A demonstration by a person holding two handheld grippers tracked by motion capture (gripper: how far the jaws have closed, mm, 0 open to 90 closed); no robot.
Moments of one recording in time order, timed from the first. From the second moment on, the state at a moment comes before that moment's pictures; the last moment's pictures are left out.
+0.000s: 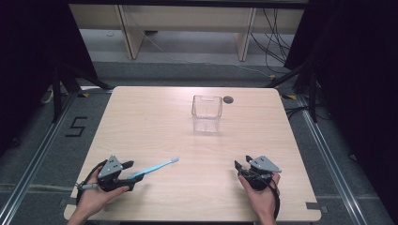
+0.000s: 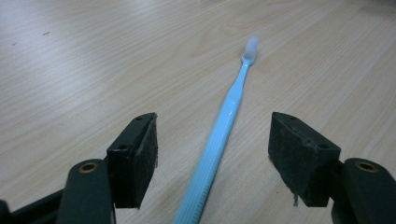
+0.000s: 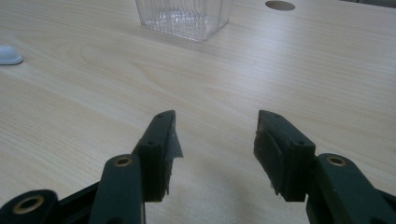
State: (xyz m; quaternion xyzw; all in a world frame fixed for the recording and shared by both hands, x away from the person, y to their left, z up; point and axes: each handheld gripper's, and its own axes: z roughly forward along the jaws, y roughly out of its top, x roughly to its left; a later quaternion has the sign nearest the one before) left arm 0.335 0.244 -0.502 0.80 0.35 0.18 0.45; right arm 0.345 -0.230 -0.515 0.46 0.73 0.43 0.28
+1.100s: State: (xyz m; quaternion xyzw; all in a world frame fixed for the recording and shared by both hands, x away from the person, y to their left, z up) left arm 0.409 0.183 -0.468 0.97 0.22 0.01 0.10; right arm 0.348 -0.228 -0.515 0.44 0.76 0.40 0.27
